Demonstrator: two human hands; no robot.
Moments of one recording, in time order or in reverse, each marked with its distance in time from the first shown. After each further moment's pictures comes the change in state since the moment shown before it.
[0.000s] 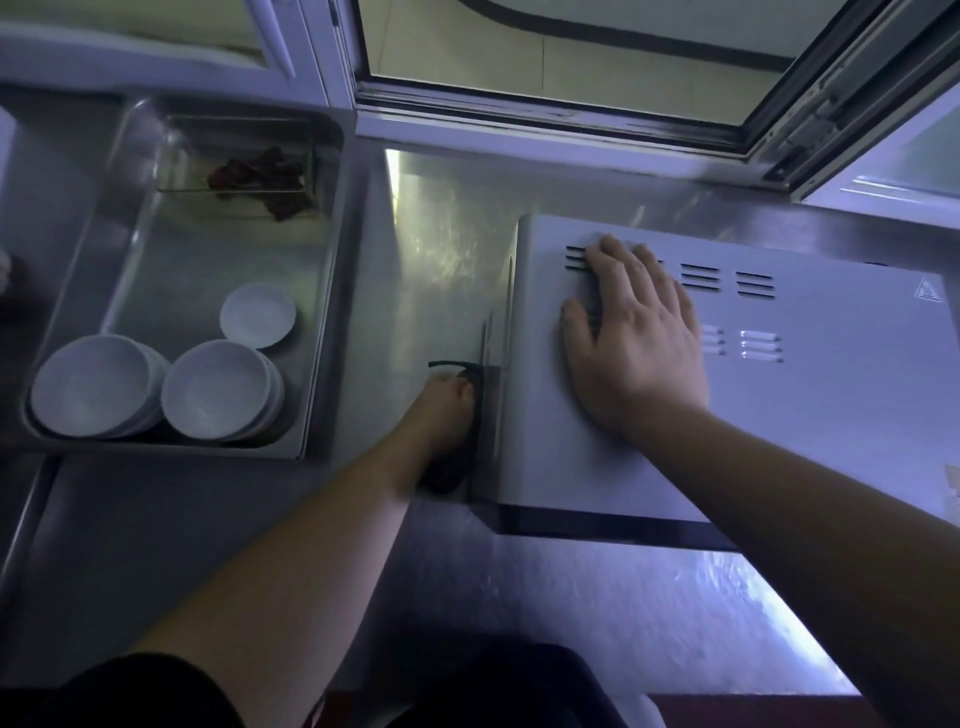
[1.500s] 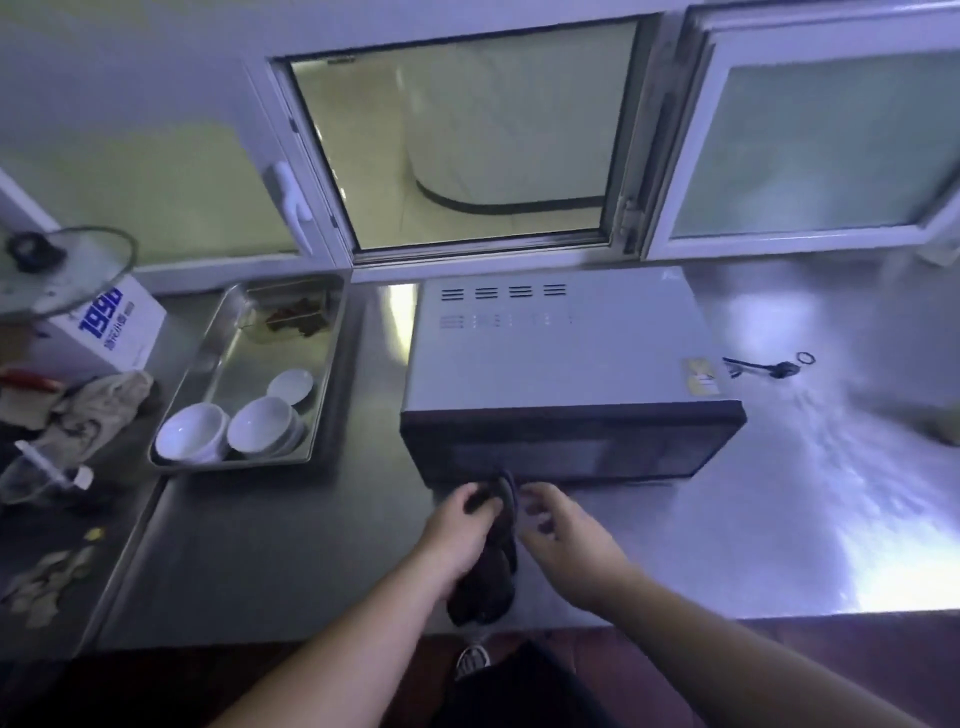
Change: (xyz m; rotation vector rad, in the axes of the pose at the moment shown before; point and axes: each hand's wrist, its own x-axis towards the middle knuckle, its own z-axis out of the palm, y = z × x) left_hand -0.249 0.035 0.140 -0.282 0.144 0.031; right_hand -0.283 0.122 -0.027 0.613 -0.431 -0.001
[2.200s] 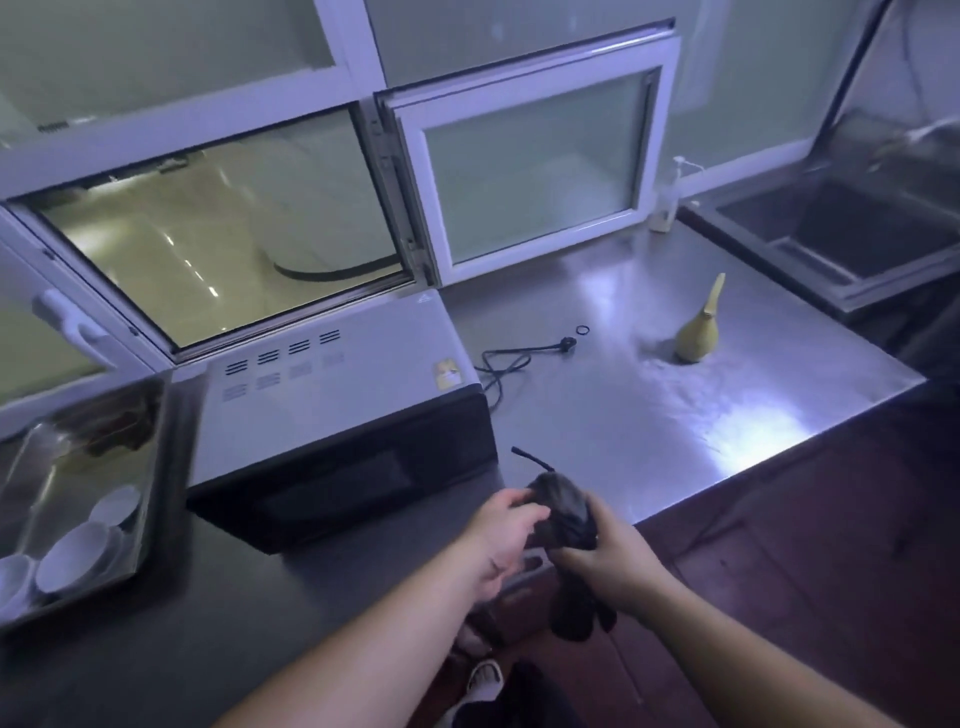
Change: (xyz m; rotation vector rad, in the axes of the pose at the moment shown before) left_hand -0.140 0.143 0.244 -0.140 -0.480 -0.092; right_hand -0.178 0.187 -0.142 0.287 0.358 0.292
